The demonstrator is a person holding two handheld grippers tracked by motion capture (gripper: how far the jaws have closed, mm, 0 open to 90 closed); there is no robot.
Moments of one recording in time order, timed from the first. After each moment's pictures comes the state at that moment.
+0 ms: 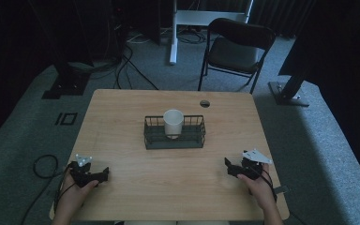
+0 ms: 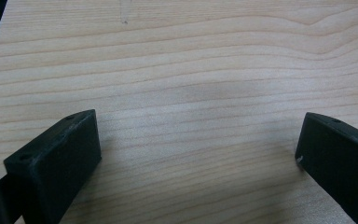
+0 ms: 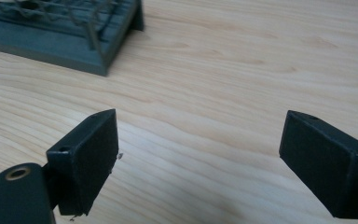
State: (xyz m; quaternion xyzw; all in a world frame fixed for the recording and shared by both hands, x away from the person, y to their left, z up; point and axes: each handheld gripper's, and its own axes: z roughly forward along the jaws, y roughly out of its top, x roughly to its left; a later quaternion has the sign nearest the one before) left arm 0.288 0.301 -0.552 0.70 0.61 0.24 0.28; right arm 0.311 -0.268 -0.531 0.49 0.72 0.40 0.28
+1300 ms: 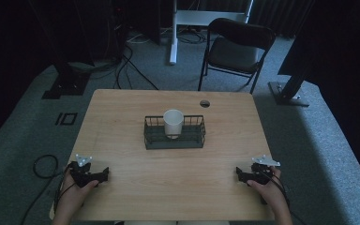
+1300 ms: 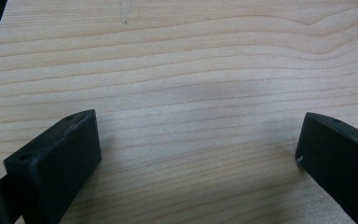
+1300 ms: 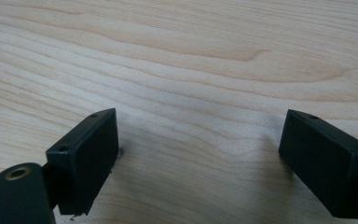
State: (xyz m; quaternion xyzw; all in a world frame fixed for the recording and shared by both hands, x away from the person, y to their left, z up) left arm 0.288 0.301 -0.552 0.70 0.61 0.24 0.28; right arm 0.303 -0.307 -0.554 0.55 0.73 0.32 0.23
